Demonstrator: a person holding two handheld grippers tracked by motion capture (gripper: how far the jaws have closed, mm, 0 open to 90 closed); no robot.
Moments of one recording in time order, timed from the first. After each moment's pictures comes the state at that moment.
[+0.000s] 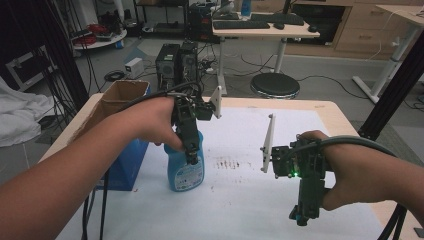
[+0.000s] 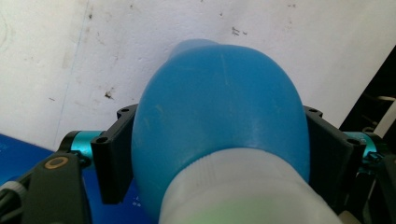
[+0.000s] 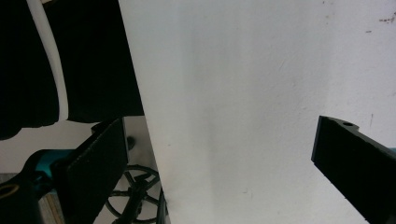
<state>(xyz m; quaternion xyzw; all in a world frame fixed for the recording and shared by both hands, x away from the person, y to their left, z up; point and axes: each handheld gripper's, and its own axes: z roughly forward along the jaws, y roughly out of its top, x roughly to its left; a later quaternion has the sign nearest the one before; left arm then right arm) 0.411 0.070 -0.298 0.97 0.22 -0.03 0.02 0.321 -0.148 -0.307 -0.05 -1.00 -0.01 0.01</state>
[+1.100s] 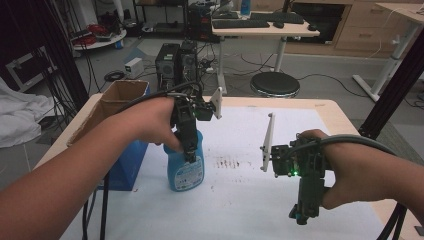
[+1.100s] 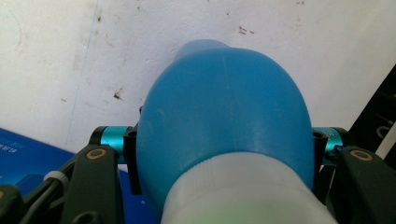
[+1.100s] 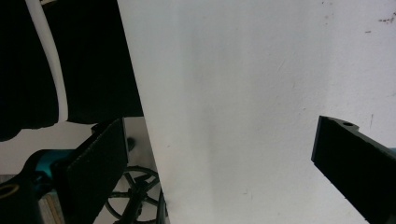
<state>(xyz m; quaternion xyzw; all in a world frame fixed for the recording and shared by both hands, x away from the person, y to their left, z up) 0.409 0.068 -0.298 0.98 0.21 -0.01 0.02 0.321 -0.149 -0.308 -0.05 -1.00 -0.01 0.01</state>
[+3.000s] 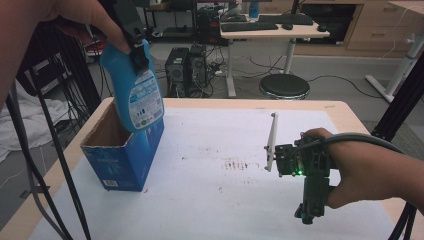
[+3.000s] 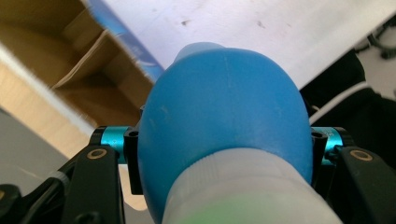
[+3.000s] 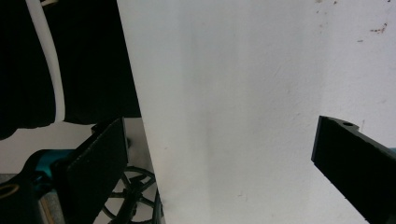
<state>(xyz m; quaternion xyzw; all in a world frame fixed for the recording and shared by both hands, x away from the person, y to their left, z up) 0.416 0.179 -0.098 0.89 0.46 -0.02 0.05 0.321 -0.145 -0.305 -0.03 -1.00 -0.01 0.01</state>
